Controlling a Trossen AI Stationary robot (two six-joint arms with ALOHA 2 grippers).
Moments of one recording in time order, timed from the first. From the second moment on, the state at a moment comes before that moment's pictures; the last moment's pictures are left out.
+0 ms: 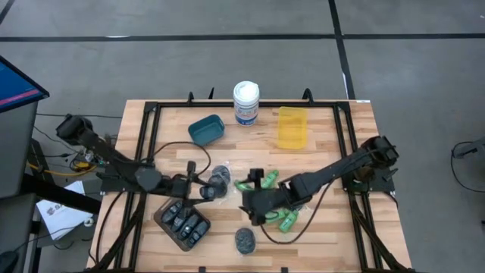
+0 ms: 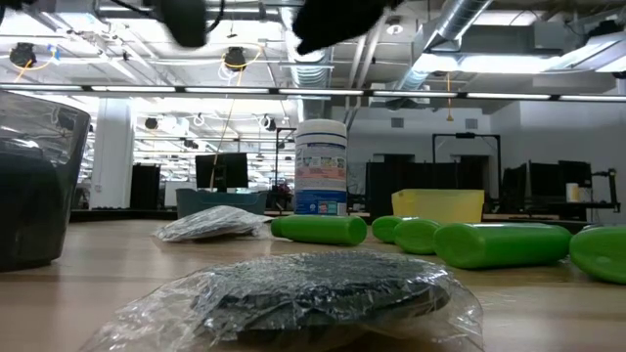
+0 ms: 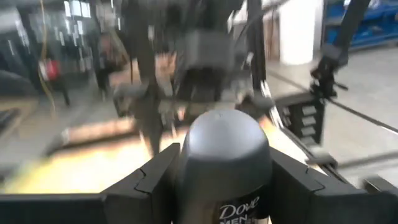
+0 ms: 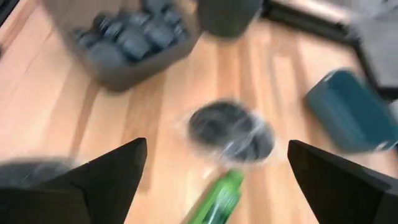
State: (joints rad) left arm -0.54 1.05 0.46 0.54 -0.45 0.12; right arm 0.41 1.80 1.40 -0.39 0.47 0.04
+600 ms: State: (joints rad) left arm -0.81 0.97 0.46 -0.11 -0.41 -0.80; right arm 0.46 1.80 1.40 -0.50 0.47 0.16
